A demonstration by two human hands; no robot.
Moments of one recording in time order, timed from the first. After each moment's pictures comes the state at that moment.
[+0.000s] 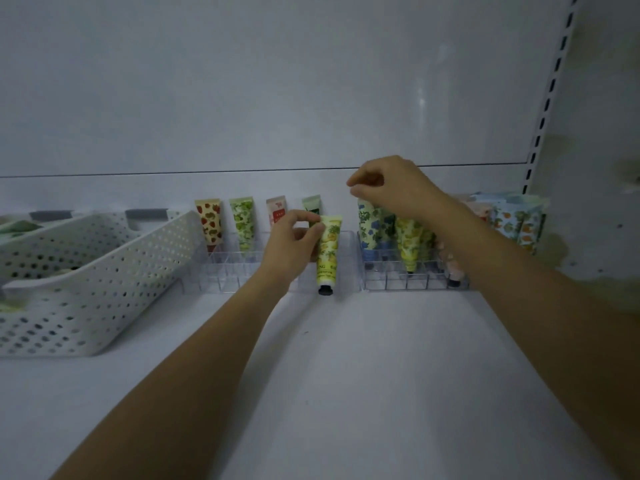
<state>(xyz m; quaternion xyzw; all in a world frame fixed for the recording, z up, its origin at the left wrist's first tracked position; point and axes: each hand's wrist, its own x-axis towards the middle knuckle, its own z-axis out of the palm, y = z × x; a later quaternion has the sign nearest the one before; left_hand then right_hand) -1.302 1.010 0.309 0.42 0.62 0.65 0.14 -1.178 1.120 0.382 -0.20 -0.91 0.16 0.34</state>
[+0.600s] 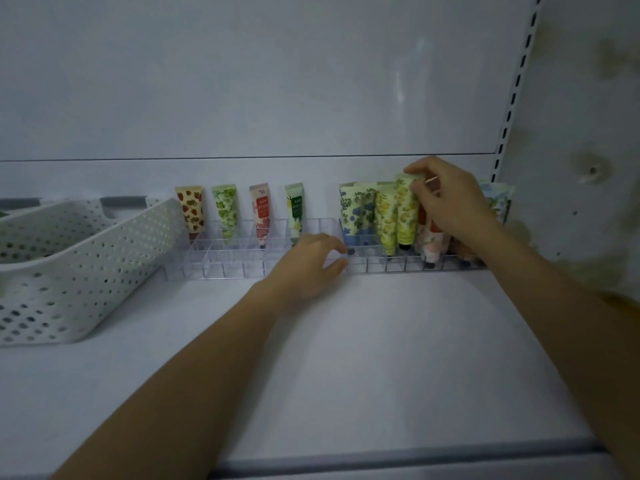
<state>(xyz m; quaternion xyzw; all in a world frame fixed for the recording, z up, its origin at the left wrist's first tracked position) -1.280 1.010 0.281 0.66 0.70 0.26 -0.05 -1.104 1.128 0.349 -0.29 -0.83 0.11 0.45</state>
